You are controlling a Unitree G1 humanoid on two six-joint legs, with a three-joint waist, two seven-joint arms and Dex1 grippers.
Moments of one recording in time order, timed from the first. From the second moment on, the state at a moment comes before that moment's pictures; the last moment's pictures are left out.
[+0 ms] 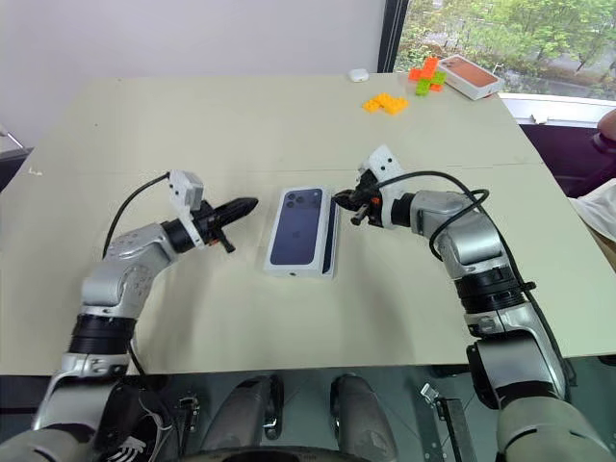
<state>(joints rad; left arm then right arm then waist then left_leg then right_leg) -0.43 0.44 0.03 0.10 -0.42 0.39 -0.83 -0.70 -0.57 0.18 0.17 0.33 0.56 0.81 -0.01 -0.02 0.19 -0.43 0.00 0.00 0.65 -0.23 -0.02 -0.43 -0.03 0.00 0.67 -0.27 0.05</state>
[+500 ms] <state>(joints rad) -0.42 0.44 -0.09 0.14 -0.31 0.38 -0.87 -0.66 -0.56 0.22 0.17 0.20 0.44 0.84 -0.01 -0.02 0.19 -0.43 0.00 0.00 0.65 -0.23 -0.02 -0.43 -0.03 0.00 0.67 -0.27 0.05</state>
